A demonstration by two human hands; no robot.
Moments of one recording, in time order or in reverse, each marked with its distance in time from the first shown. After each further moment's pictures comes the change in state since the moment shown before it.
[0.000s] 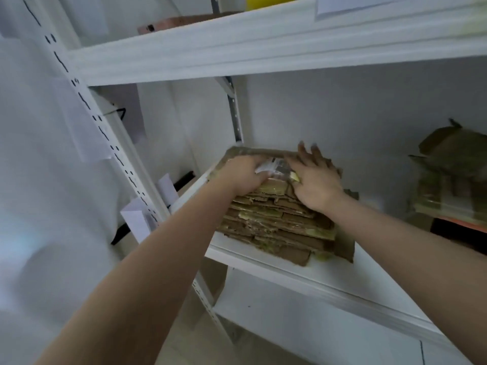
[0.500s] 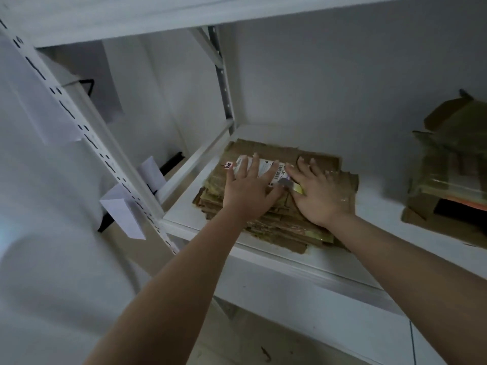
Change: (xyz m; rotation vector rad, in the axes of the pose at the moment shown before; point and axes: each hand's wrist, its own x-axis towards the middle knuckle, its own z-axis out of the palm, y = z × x) left_hand -0.018 0.011 0.090 0.201 -0.021 -0.025; right_hand -0.019 0.020 0.063 0.089 -0.080 0.040
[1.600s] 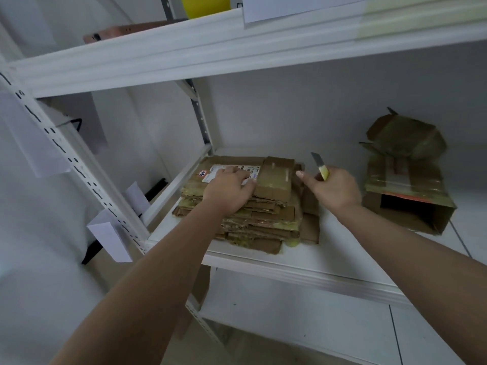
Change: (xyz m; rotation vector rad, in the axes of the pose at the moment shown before) left_hand -0.007 0.014 -0.056 -0.294 0.086 0.029; right_hand -0.046 0.046 -0.061 0.412 0.398 0.438
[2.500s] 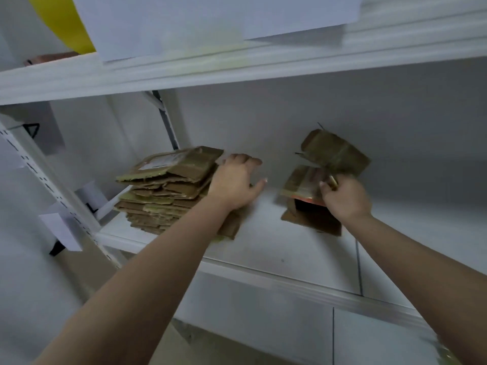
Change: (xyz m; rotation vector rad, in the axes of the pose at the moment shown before) left_hand 0.003 0.197 0.030 0.123 0.215 0.192; right_hand 0.023 0.143 -0.146 -0.074 0.032 -0.017
